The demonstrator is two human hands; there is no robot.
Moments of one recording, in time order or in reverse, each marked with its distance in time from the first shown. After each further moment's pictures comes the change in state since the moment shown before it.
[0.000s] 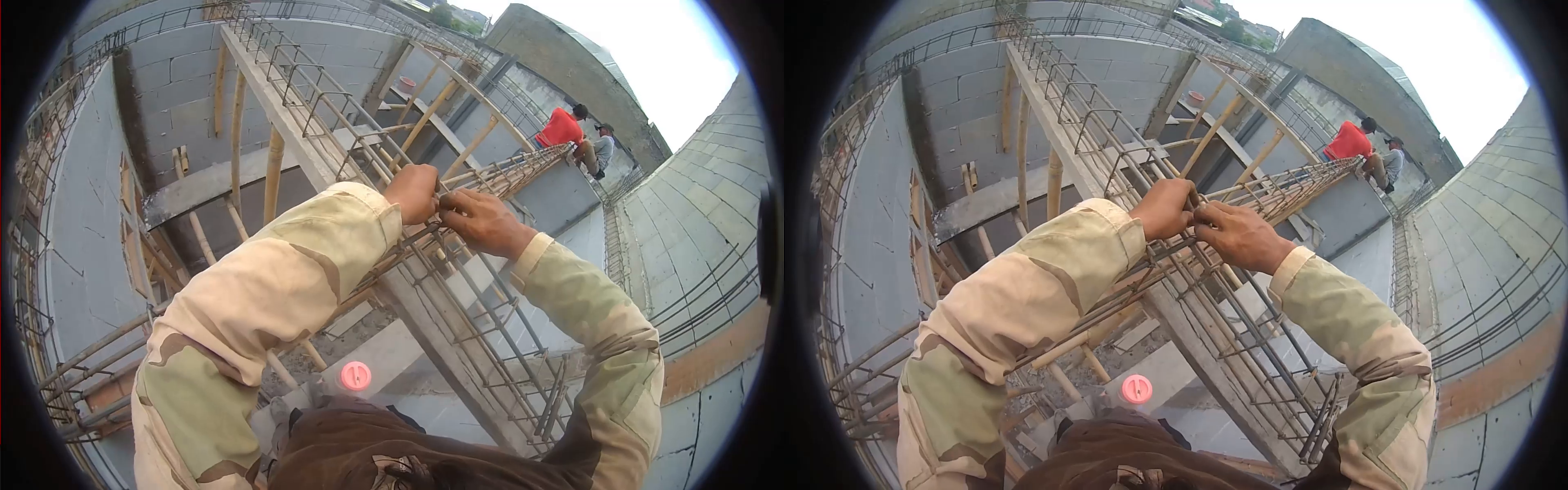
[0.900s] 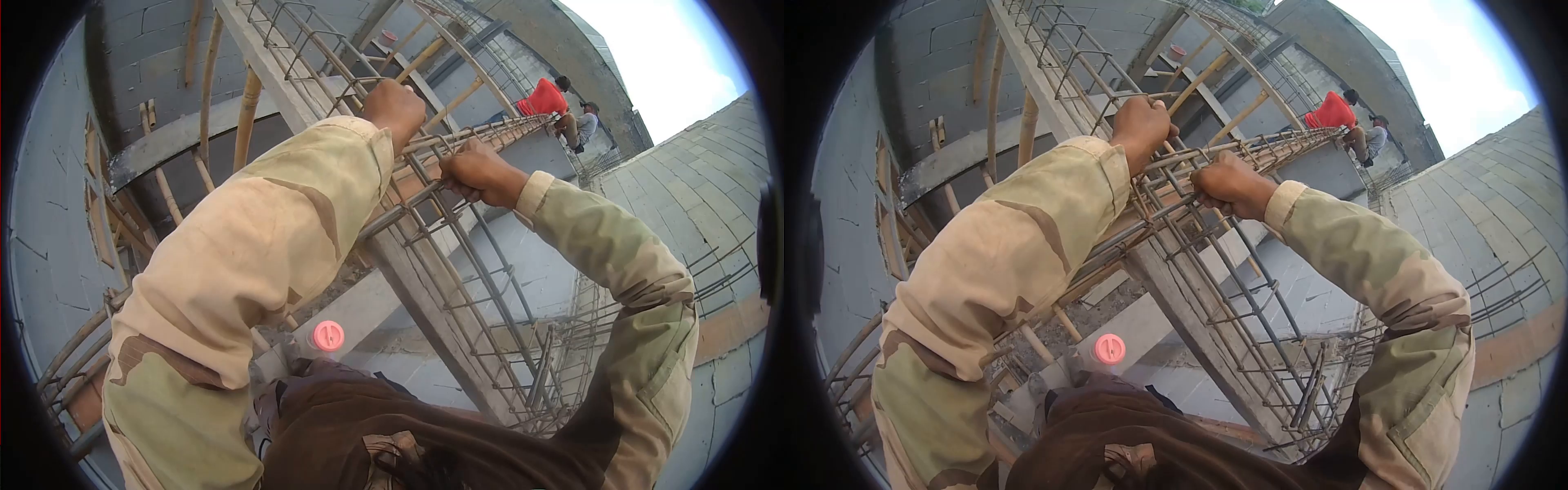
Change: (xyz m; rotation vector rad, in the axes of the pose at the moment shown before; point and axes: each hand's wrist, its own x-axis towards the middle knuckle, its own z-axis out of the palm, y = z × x) left_hand 0.030 -0.025 -0.017 -0.372 0.316 -0.585; right_hand 0.054 0.001 0.003 0.968 -0.243 1.449
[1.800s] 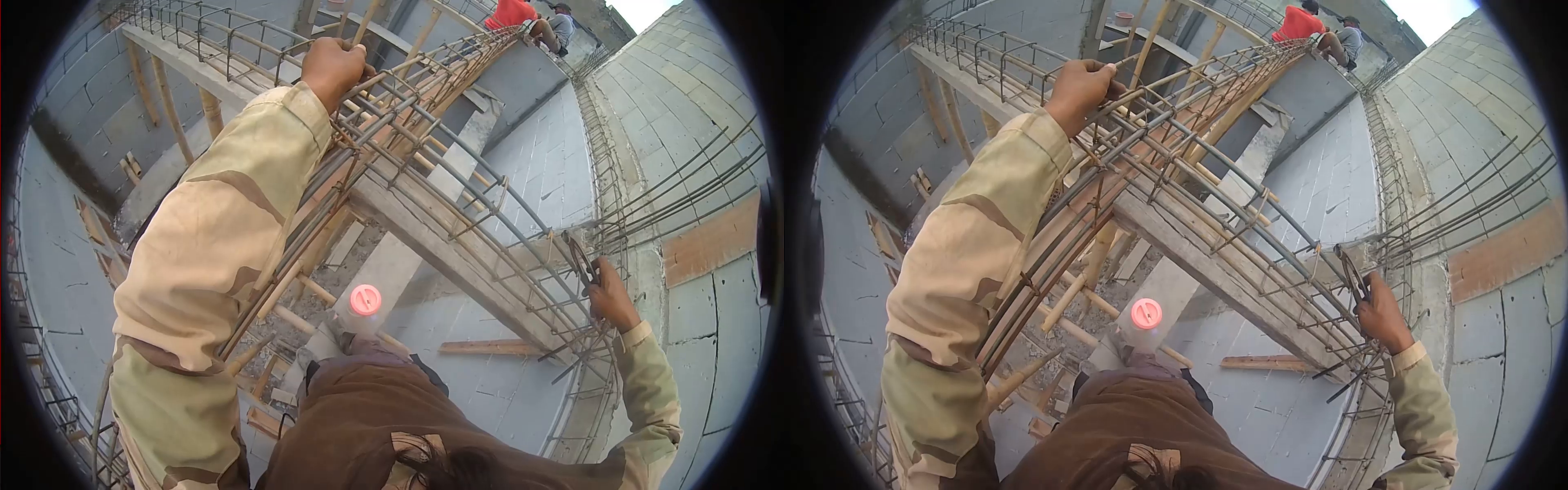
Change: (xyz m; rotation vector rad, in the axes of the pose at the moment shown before) left_hand -0.016 0.005 0.001 -0.167 -0.333 0.062; right_hand -0.334 0.319 -0.014 -0.219 0.413 0.285
